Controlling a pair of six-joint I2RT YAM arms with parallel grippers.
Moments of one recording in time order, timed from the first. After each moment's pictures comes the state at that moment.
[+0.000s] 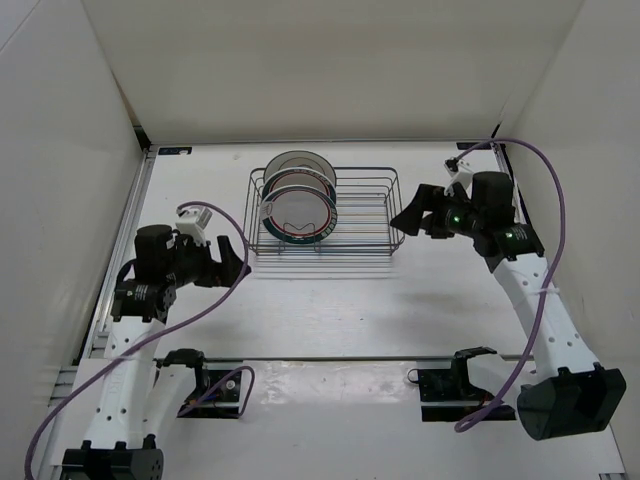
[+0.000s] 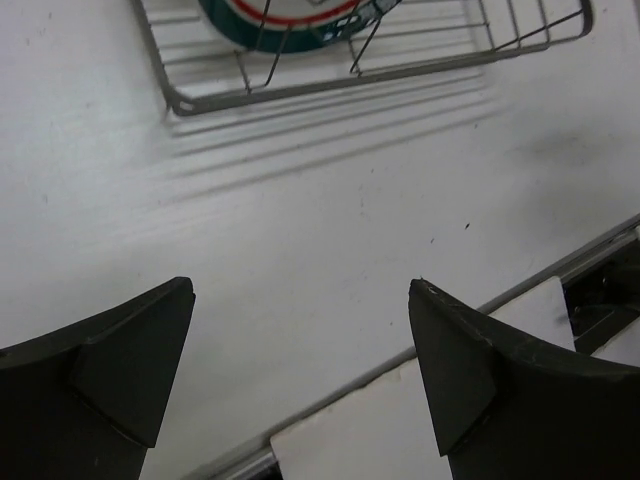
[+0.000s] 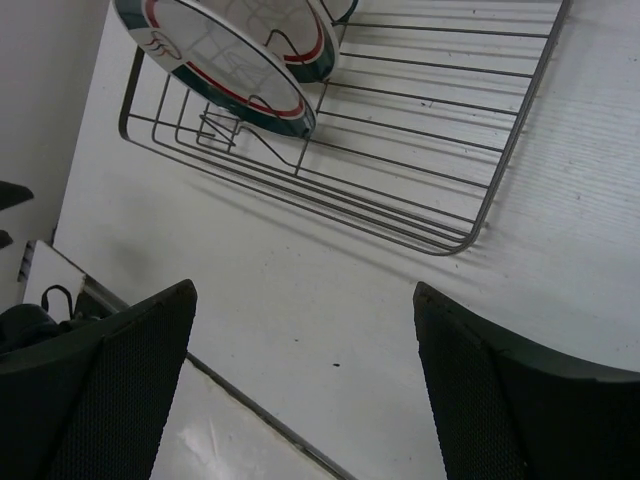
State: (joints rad) left arm -0.03 0.75 0.83 -0.71 0.53 -0.15; right arm 0.18 1.05 1.04 -0.56 -0.51 0.33
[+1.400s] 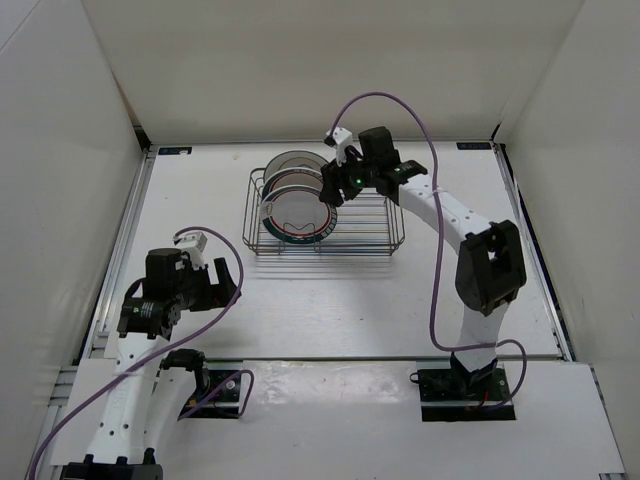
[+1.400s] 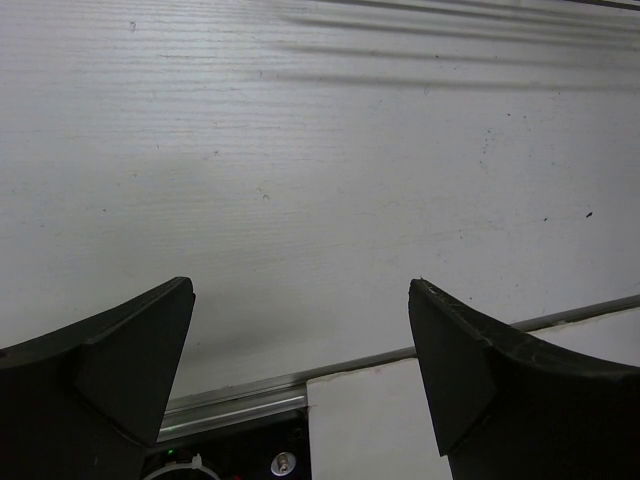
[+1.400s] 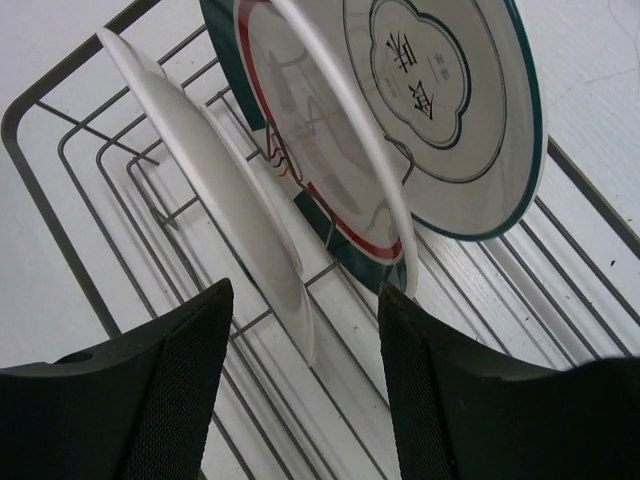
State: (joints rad) left arm -0.06 0.62 0.67 -0.88 0.25 -0.21; right arm 0.53 1.87 1.60 -0.36 -0.47 -0.14
